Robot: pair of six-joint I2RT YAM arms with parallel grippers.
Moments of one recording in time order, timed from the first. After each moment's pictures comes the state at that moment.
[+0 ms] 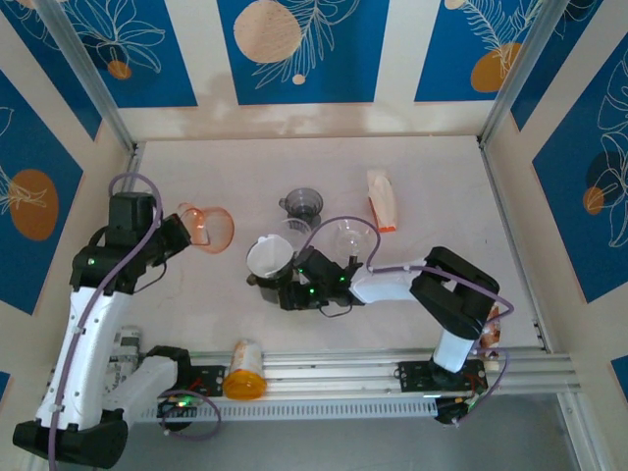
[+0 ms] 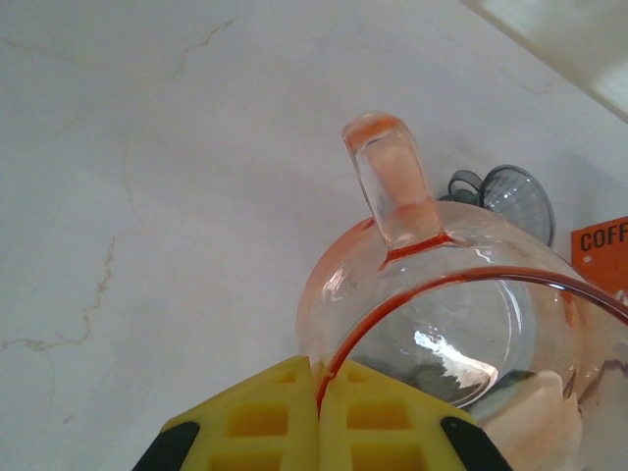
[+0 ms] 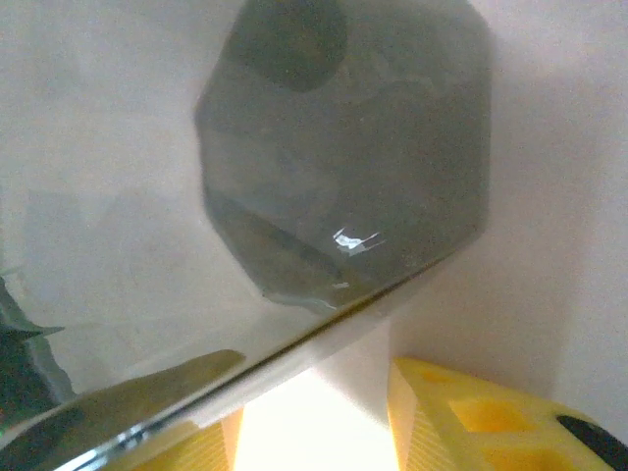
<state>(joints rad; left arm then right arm) -0.13 0.91 1.20 -1.07 0.03 -0.60 0.98 1.75 0.85 -0.02 -0.25 0.81</state>
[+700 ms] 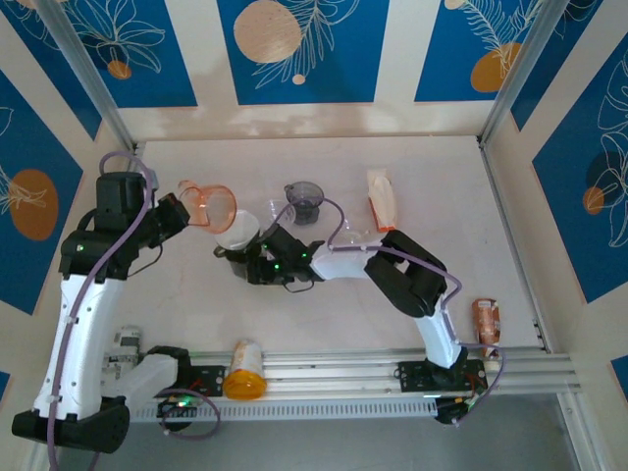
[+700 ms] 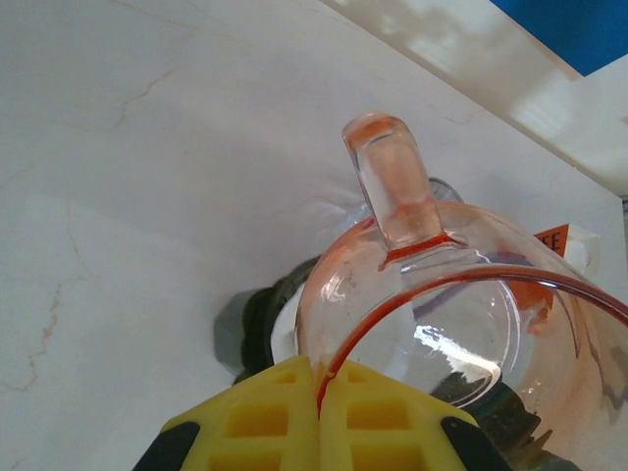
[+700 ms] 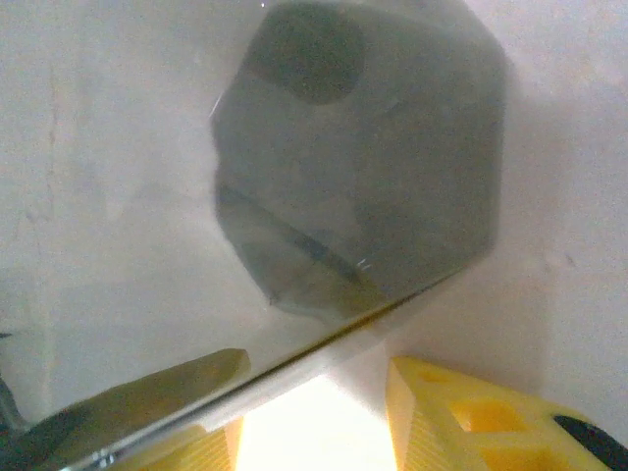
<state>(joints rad) -0.12 1.00 1.36 -1.07 0.11 -0.59 0.96 2.07 1.29 -0.08 -0.23 0.82</state>
